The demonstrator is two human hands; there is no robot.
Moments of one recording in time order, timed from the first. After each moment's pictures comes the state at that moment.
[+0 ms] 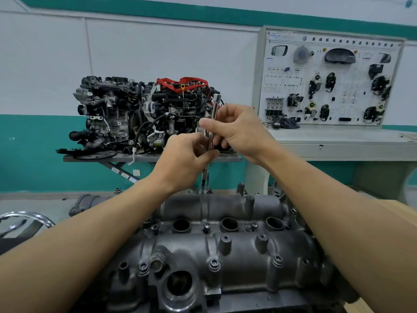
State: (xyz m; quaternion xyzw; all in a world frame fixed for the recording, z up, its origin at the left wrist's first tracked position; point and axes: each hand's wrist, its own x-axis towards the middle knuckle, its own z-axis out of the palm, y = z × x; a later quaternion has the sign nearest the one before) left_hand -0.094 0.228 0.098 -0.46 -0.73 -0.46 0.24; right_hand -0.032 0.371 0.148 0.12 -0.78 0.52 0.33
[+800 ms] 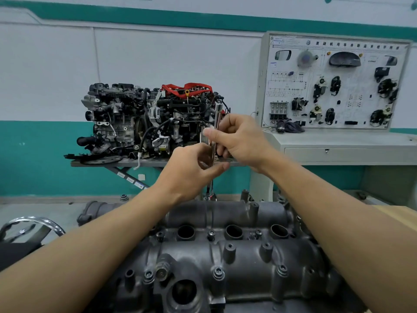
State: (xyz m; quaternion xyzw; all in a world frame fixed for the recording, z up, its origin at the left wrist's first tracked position) left_hand -0.093 0.226 0.094 -0.46 -0.73 -0.45 0.22; right_hand -0.034 0.370 0.146 0.12 -0.80 0.49 0.32
